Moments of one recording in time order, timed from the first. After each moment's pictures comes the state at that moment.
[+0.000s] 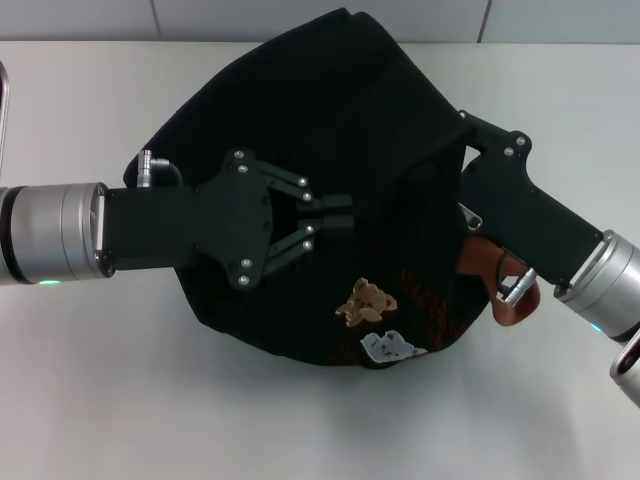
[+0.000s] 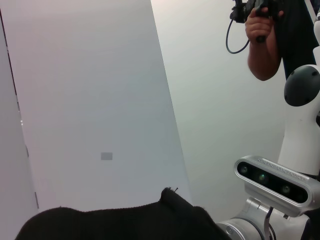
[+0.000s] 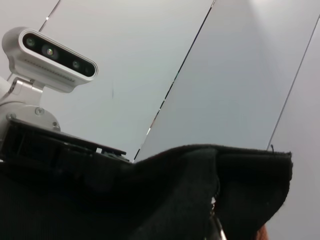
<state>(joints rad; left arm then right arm) -0.56 -2.07 0.86 0.54 1.72 1.84 -0.84 0.57 2.09 -0.16 0.11 -1.95 -1.59 -0.10</state>
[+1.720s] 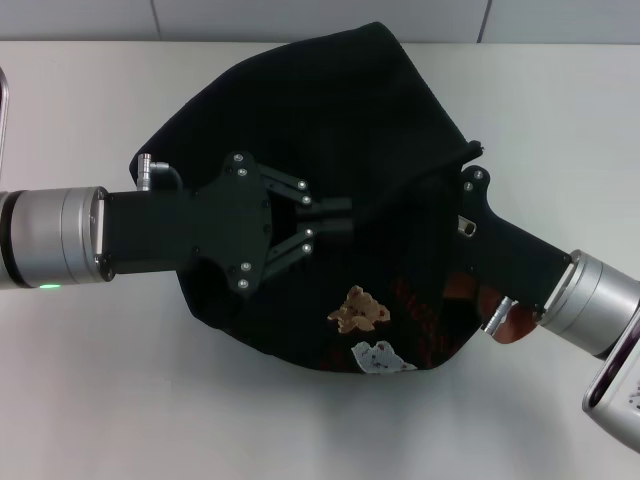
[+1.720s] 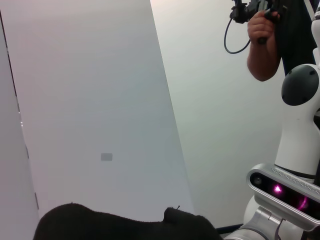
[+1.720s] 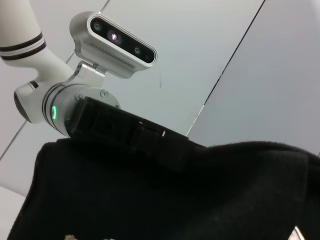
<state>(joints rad) -0.55 -2.07 0.86 0.53 1.72 1.84 -0.83 0.58 2.09 -0.17 0.12 -2.05 -1.55 -0.16</state>
